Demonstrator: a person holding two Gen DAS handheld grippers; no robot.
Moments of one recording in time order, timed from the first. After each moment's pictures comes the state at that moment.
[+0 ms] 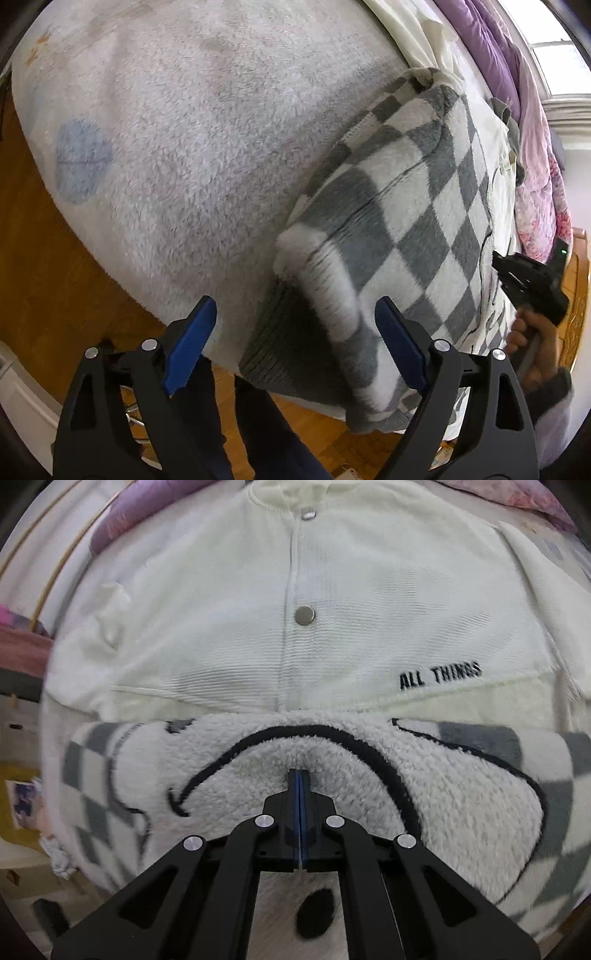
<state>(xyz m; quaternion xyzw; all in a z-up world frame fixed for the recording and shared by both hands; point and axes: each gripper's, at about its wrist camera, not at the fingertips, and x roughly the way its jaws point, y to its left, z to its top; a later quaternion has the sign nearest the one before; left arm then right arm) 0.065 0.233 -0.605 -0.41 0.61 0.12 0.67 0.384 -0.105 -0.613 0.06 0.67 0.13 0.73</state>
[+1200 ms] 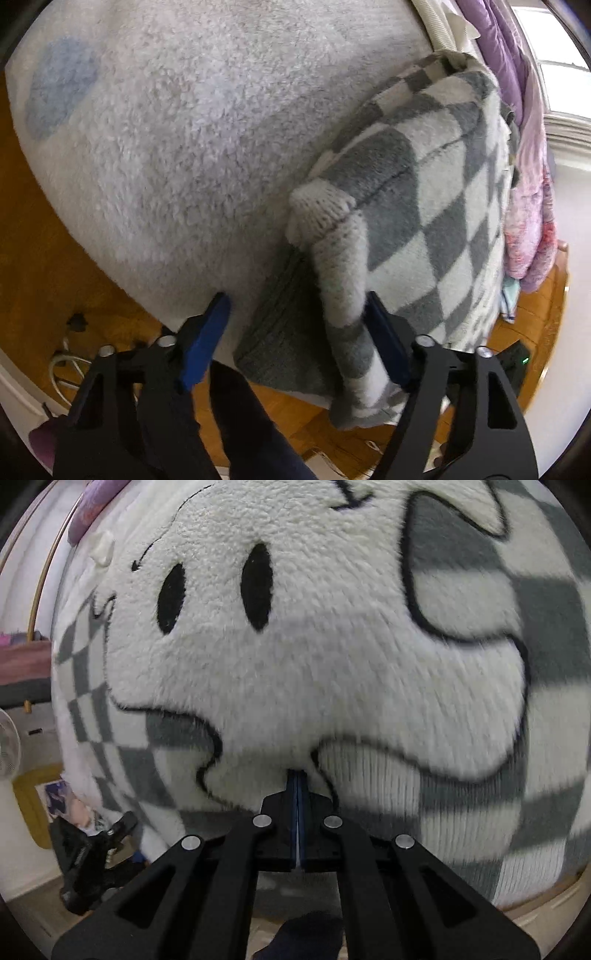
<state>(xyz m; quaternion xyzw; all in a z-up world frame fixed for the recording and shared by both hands) 0.040 0.243 -0.641 -0.48 0.61 0.08 0.63 0.226 -0.158 -0.617 0.17 0.76 0.11 0.62</state>
